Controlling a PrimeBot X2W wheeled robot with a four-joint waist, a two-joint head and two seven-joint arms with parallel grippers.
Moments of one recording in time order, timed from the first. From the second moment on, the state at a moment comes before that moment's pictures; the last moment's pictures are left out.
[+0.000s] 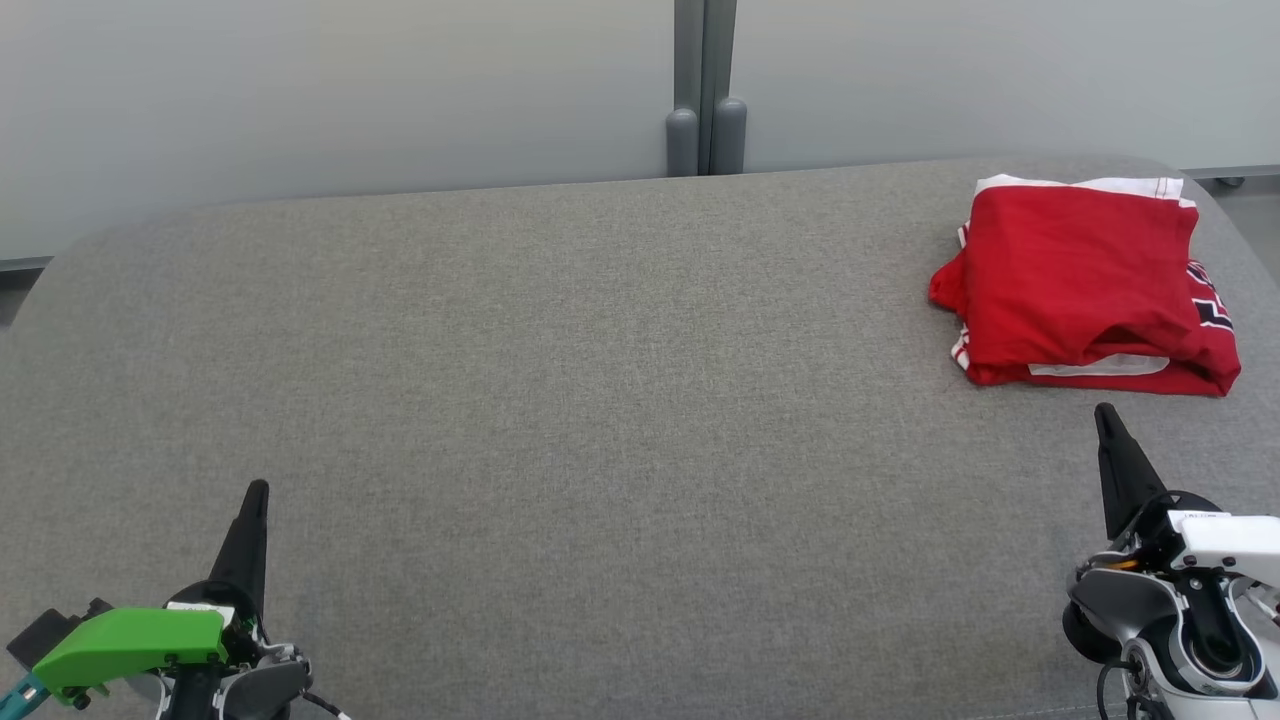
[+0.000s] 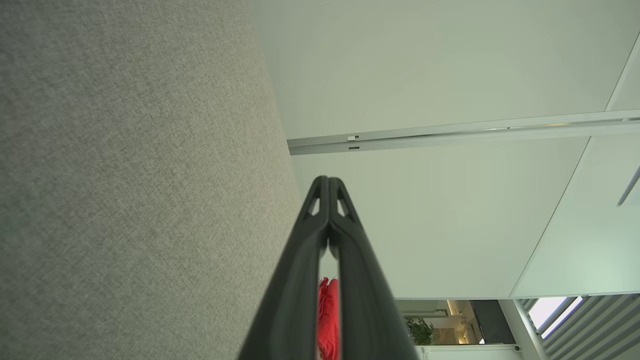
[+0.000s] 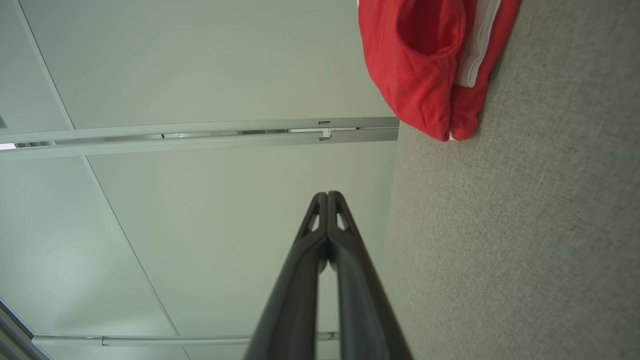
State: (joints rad) left arm -0.05 0.07 0.04 0.26 -1.63 -0.11 0.08; right arm -0.04 -0.10 -0.05 0.26 1.67 0.11 0.04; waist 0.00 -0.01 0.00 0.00
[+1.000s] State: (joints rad) left arm -0.05 0.06 0.04 0.28 -1.63 -0.12 0.08; right arm -0.05 -0.09 -0.05 0.27 1.67 0.11 0.04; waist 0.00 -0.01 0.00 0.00
